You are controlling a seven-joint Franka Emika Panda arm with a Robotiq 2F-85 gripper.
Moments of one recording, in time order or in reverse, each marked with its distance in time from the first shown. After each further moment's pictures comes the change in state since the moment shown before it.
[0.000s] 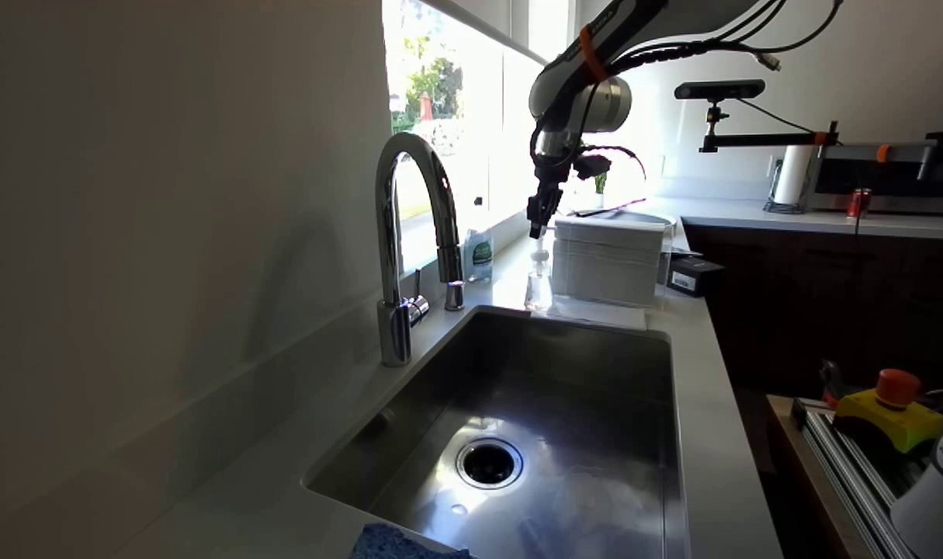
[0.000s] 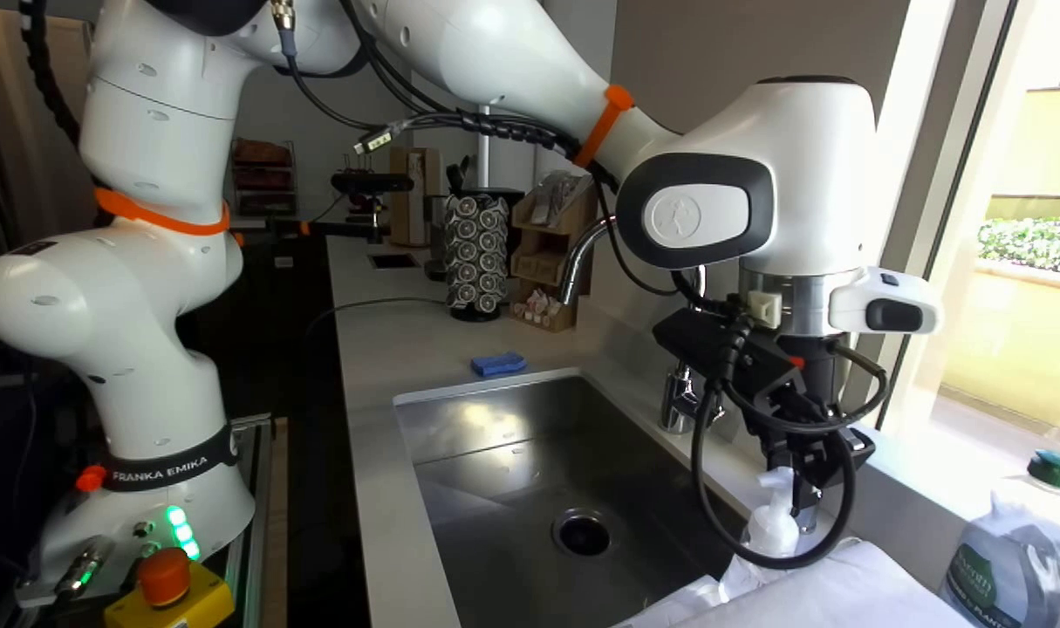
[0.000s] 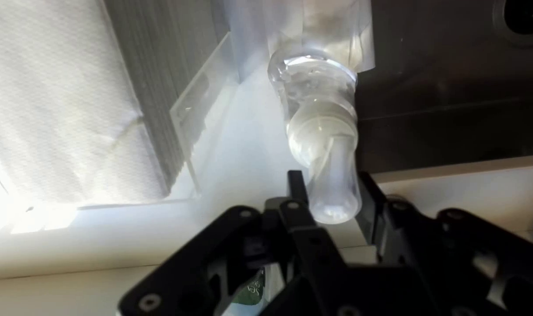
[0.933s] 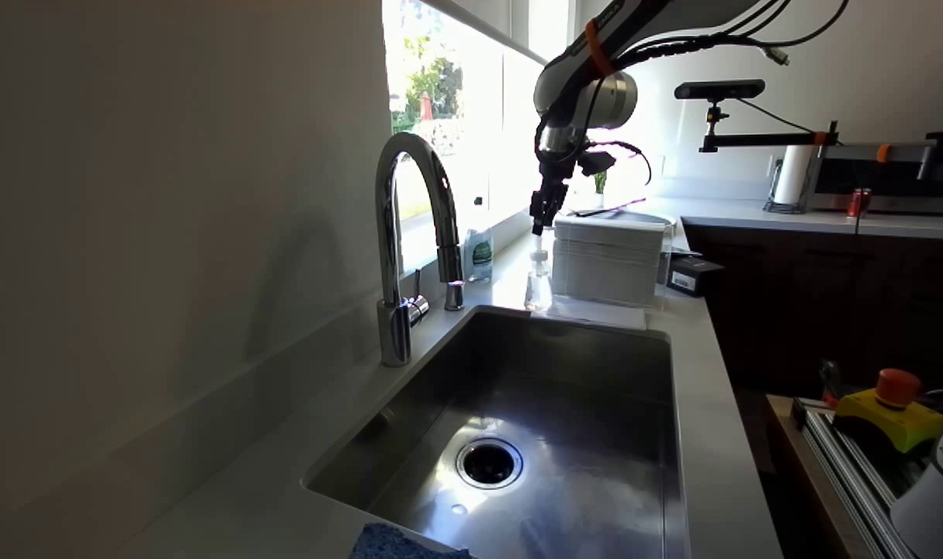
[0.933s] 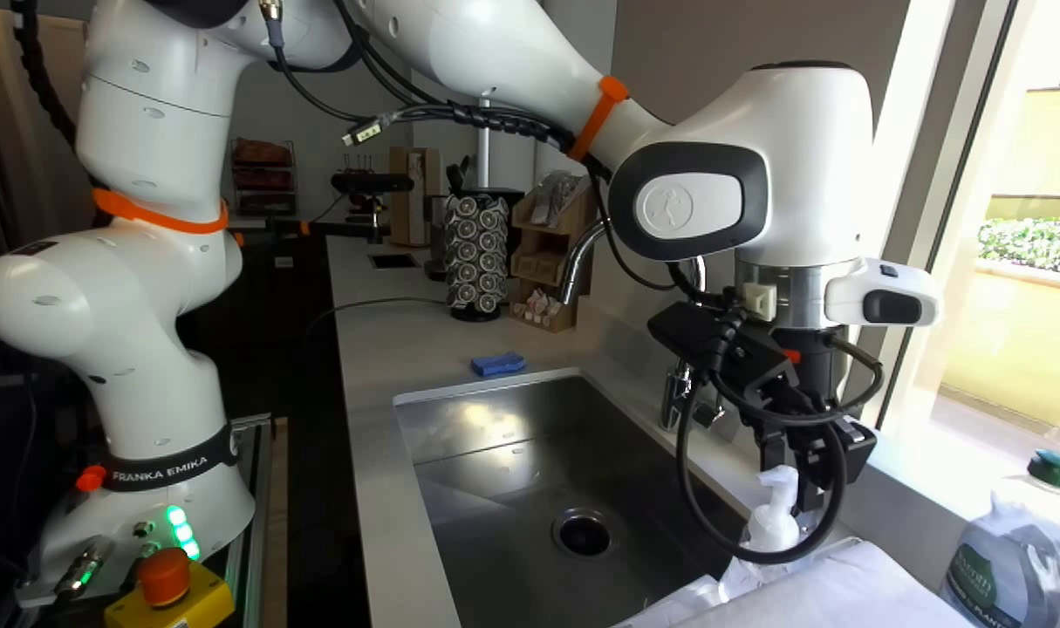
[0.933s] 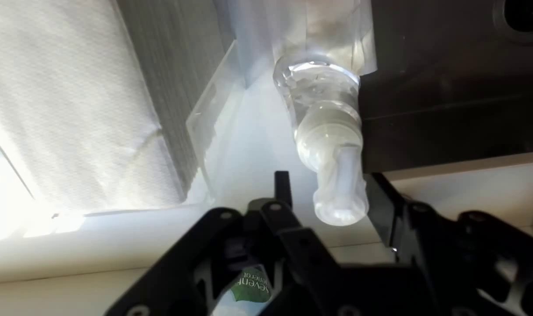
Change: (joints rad) arm 0.008 -0.025 -0.019 -0.020 0.000 0.000 0.014
